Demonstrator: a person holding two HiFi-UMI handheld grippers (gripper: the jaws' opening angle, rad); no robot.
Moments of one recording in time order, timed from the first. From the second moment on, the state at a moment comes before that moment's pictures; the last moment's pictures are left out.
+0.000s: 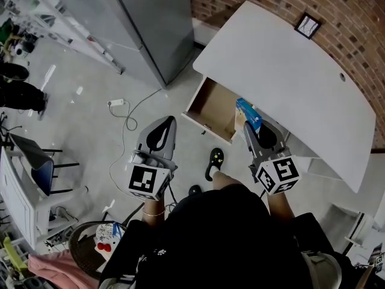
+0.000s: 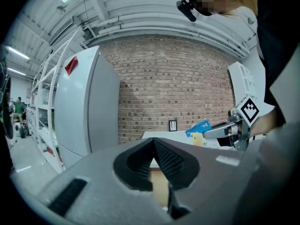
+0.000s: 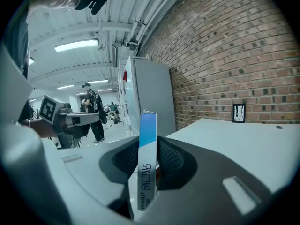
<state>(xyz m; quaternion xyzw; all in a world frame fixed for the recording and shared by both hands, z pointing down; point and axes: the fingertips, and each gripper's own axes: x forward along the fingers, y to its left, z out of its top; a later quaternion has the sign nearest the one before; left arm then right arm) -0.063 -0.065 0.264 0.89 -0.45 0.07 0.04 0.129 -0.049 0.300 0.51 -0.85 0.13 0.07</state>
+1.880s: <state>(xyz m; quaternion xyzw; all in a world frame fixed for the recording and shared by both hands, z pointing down) -0.074 -0.171 0.399 0.88 -0.44 0.11 0.13 0.103 -0.142 0.477 0.43 -0.85 0.15 0.27</state>
